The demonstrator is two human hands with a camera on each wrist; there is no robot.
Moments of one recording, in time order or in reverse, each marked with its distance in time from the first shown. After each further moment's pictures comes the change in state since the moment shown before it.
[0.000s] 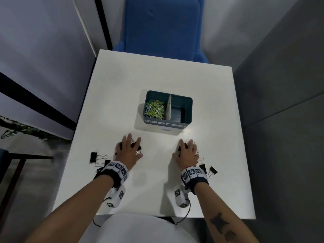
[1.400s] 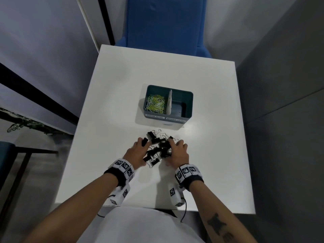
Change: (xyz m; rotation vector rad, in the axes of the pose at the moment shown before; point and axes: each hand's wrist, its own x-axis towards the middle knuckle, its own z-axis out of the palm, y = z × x) left_hand -0.026 0.038 -0.010 -0.061 -0.072 0.168; right_hand -0.022 -0.019 0.006 0.090 -0.049 -0.185
